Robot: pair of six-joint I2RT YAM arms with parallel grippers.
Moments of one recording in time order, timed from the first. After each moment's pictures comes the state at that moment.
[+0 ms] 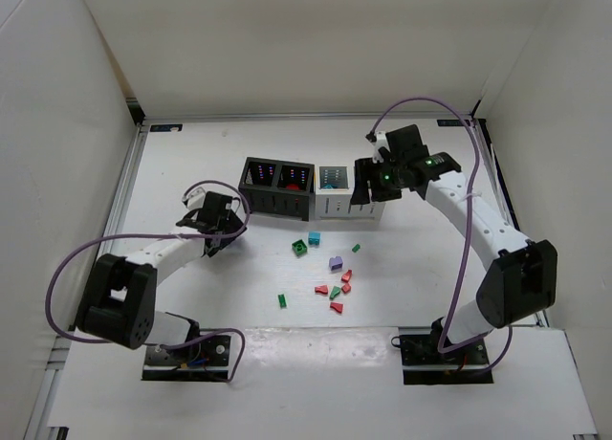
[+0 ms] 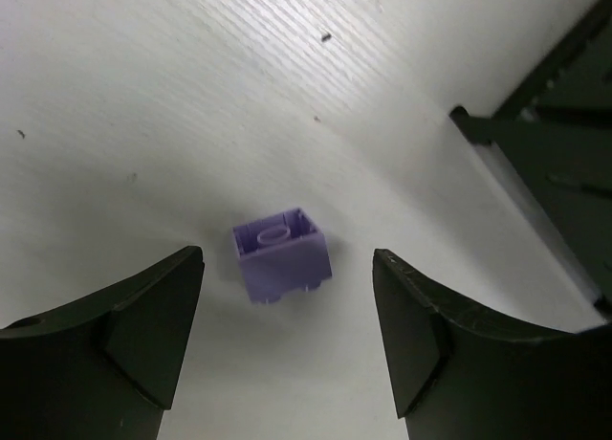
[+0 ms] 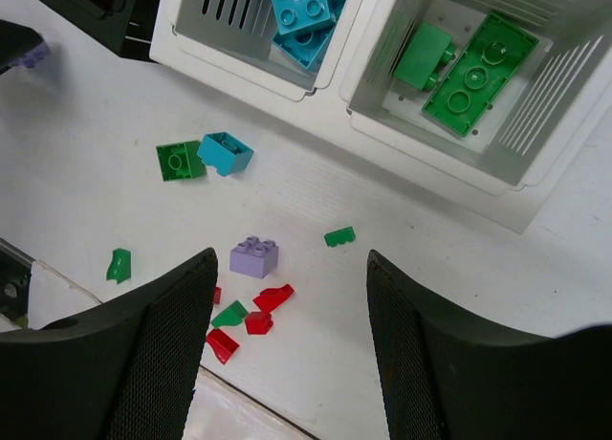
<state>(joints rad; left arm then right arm) -0.31 1.37 0.65 -0.28 -0.30 -0.88 0.42 1.50 1.32 -0.74 -0.28 0.18</state>
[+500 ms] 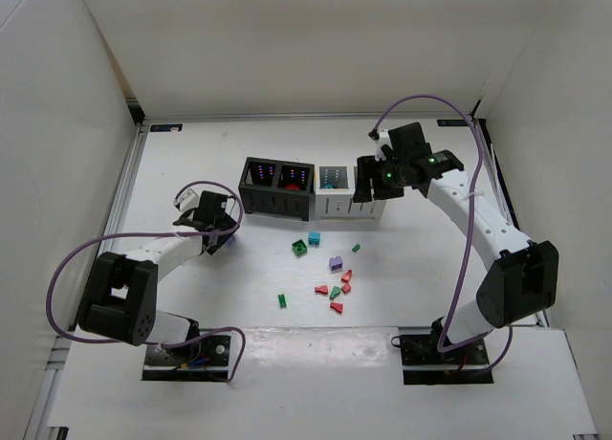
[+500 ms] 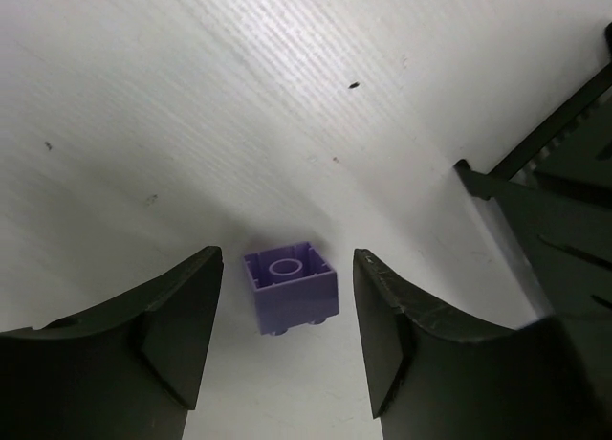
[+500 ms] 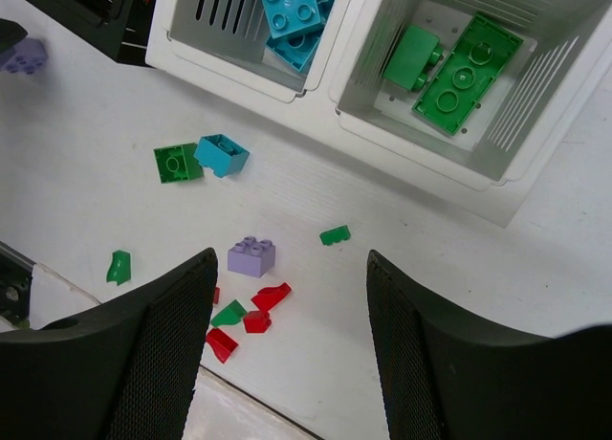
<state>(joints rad) -0.27 1.40 0.64 -0.23 -0.32 -0.98 0.41 1.50 1.35 -0.77 -0.28 0.17</state>
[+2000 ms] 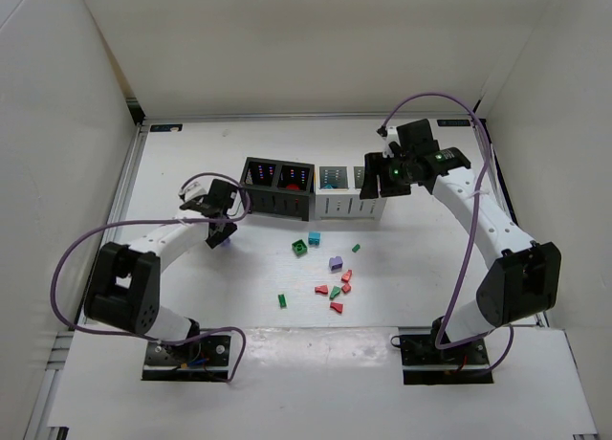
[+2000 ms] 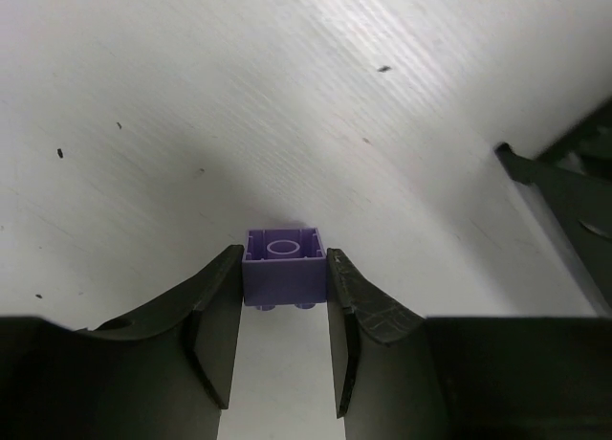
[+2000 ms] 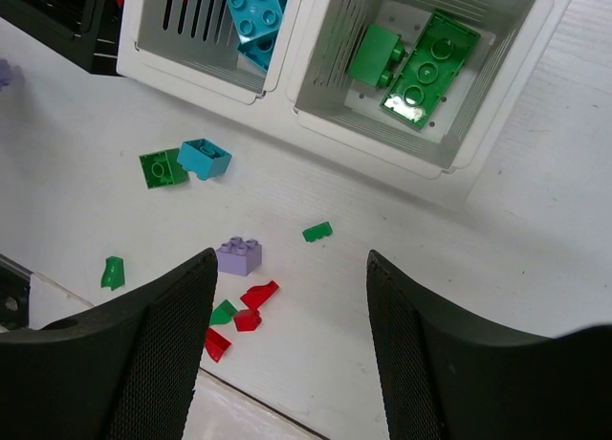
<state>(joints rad) -0.32 1.47 0.82 -0.53 -0.42 -0.97 0.36 1.50 1.36 -0.80 -0.28 0.17</state>
